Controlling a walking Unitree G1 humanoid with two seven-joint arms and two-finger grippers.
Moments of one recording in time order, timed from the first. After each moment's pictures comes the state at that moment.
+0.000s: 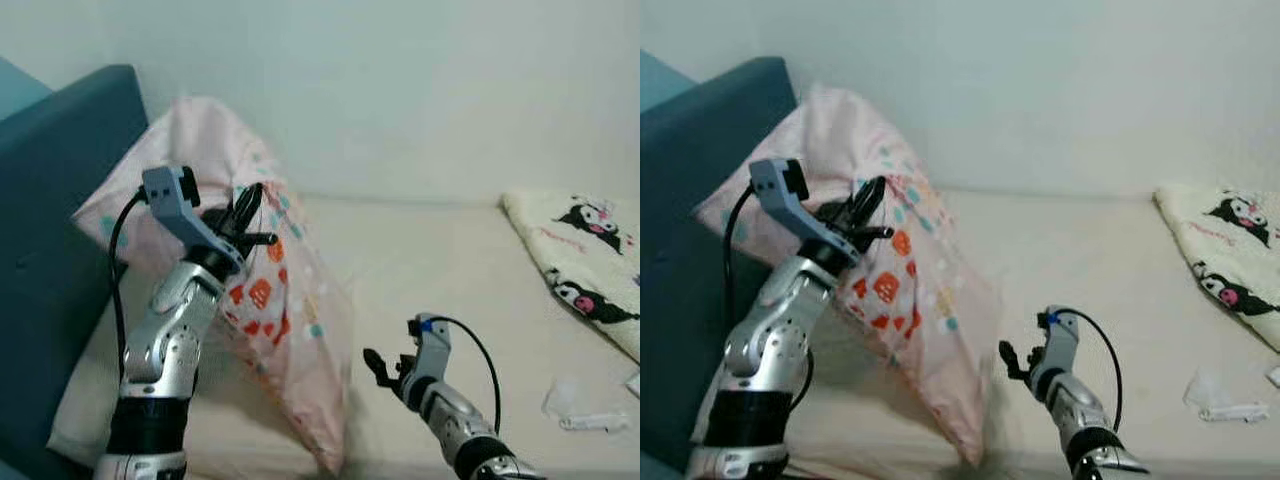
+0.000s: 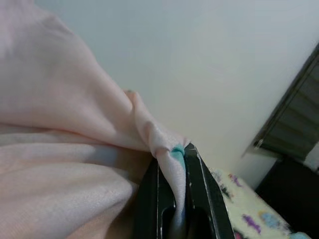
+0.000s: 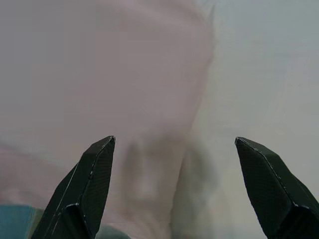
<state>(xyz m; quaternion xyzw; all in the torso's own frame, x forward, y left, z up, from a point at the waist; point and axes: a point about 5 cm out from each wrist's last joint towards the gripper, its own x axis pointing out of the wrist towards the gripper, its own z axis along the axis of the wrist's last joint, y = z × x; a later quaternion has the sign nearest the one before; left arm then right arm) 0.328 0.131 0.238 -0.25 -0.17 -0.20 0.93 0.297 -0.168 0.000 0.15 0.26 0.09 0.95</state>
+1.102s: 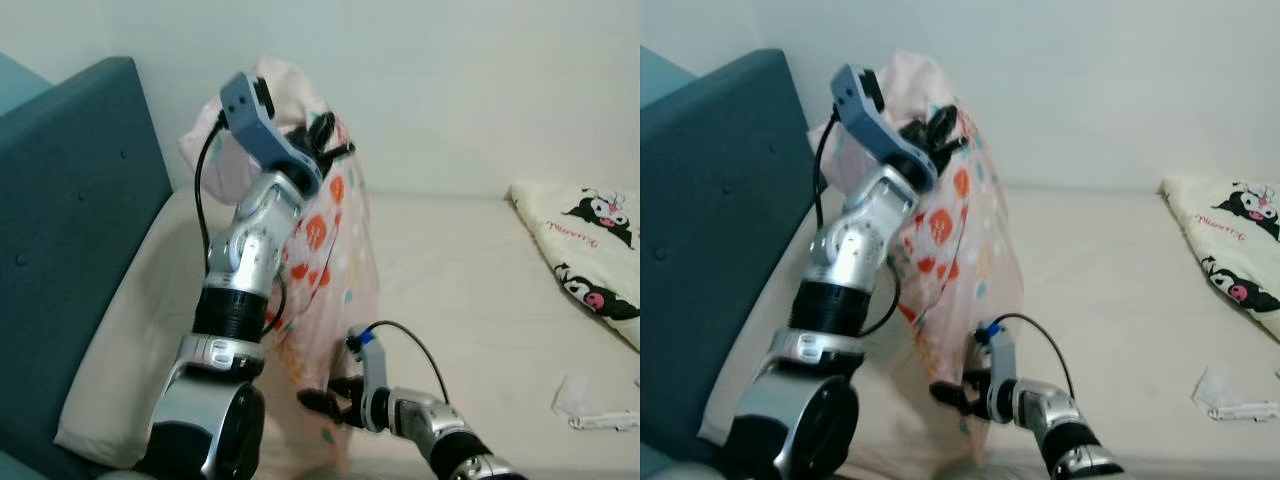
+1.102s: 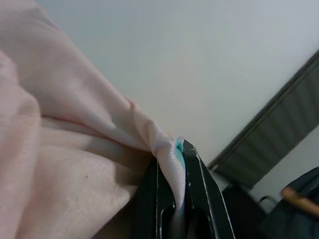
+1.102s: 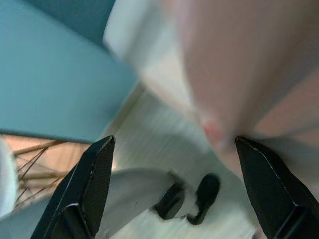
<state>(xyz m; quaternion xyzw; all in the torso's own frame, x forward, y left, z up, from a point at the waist) 0.372 0.043 0.330 -0.38 -0.15 -0.23 0.88 0.271 -0.102 -0.007 0.12 0.39 0.40 0.82</state>
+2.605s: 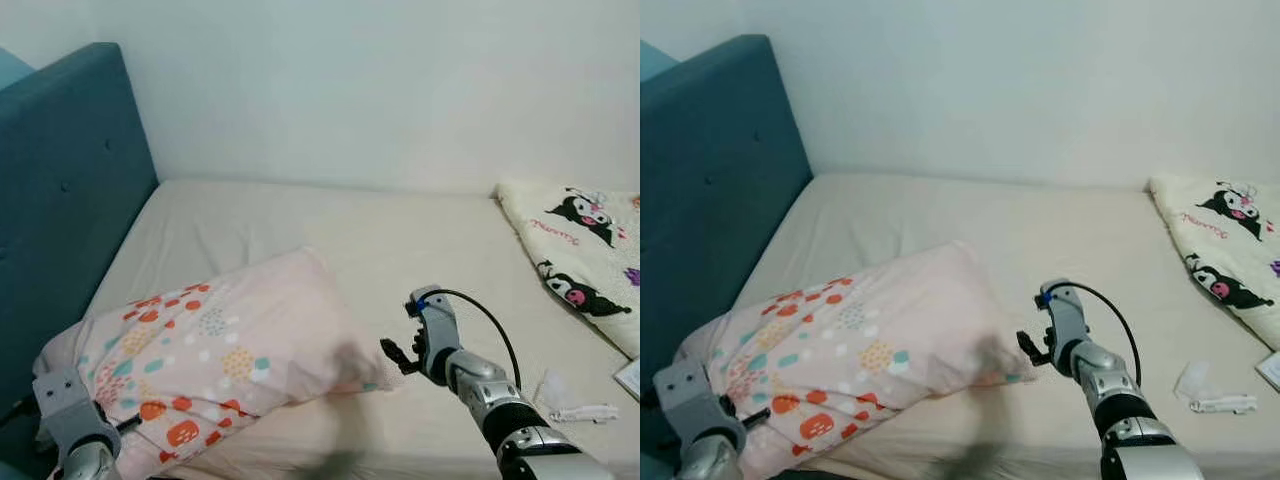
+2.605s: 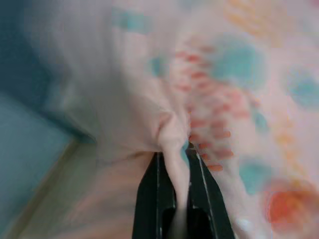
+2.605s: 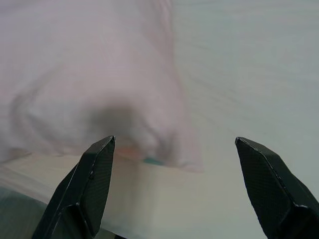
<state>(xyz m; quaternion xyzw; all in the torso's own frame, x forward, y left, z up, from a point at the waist) 0.221 0.257 0.001 -0.04 0.24 0.16 0.96 0.327 -0.201 0.038 -0.05 0.27 0.14 0.95</state>
